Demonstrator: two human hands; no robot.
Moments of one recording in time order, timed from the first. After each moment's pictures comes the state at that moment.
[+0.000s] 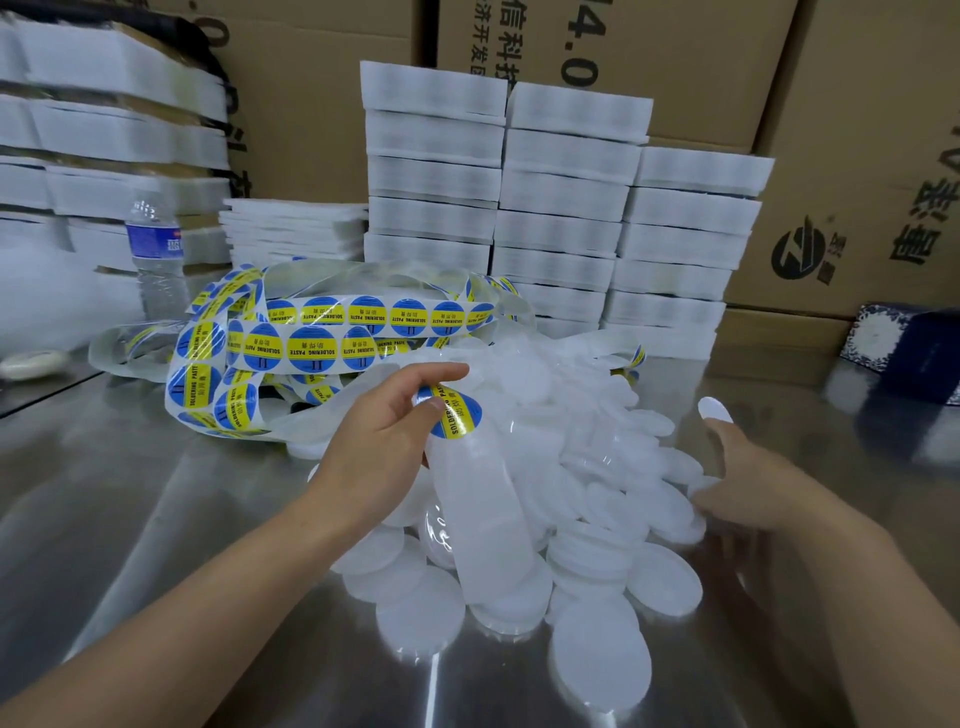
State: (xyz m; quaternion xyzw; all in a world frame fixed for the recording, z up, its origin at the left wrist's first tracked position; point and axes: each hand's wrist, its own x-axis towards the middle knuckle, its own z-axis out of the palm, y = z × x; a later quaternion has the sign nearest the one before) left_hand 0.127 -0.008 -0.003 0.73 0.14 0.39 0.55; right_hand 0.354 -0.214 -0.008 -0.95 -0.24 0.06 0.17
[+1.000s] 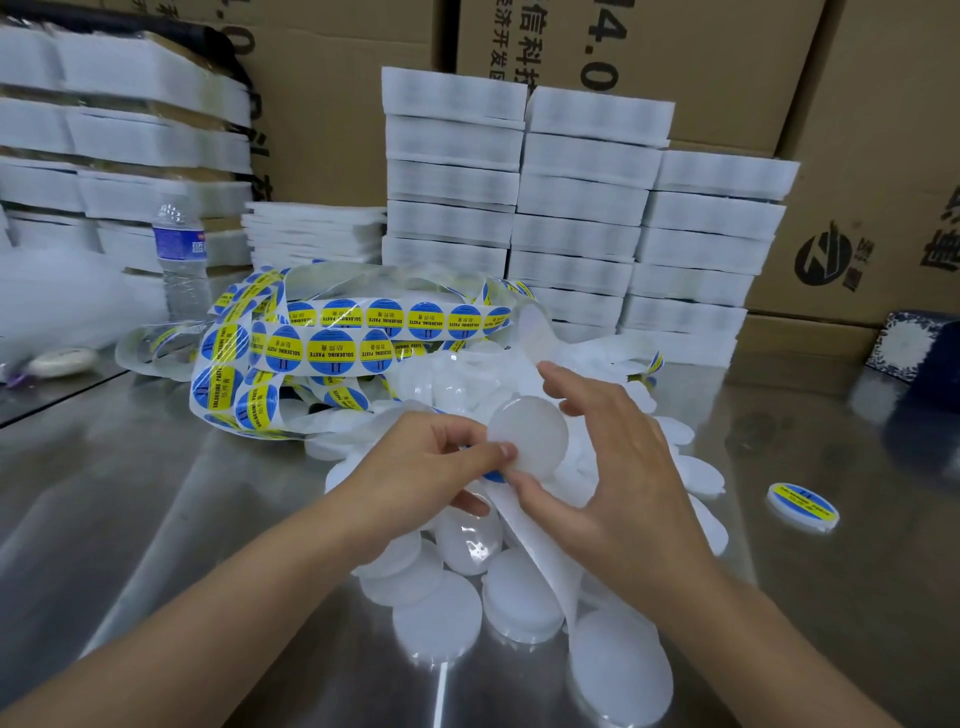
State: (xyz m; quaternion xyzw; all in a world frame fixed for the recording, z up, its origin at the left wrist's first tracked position) left_hand 0.125 -0.014 -0.003 0.75 0.13 0.23 0.61; right_hand 0.225 -0.147 -0.009 -0.67 -0.56 -0.29 0.39
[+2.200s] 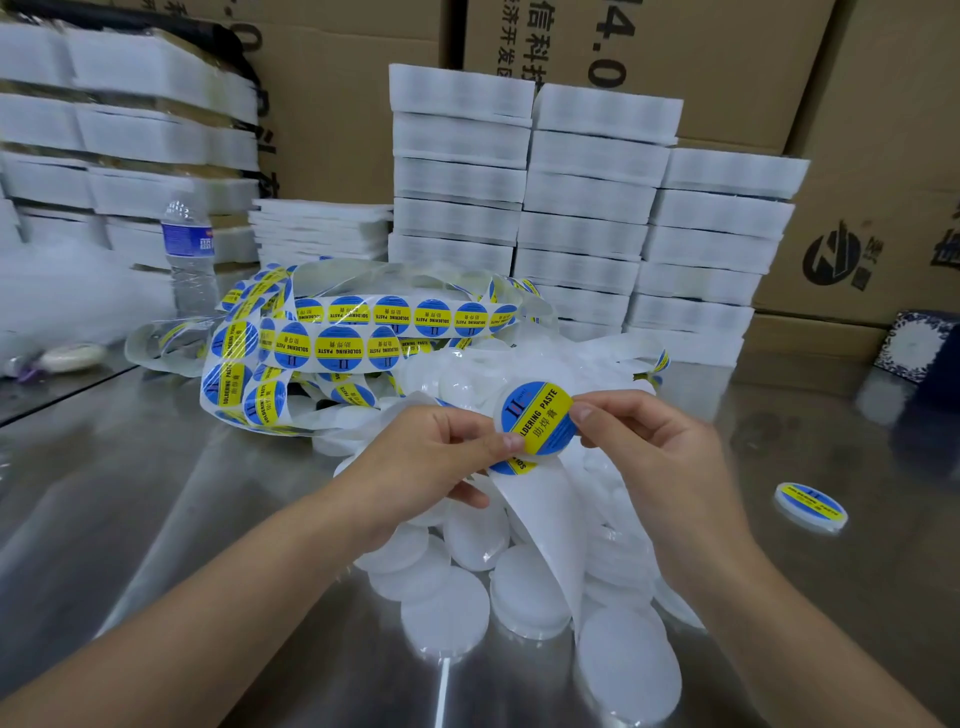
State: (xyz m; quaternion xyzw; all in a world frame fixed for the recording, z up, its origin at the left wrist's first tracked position) left_hand 0.121 -0.013 0.002 0.74 0.13 0.20 0.63; right_hand 0.225 -0.152 0.011 -0.62 -0.36 0.05 0.69
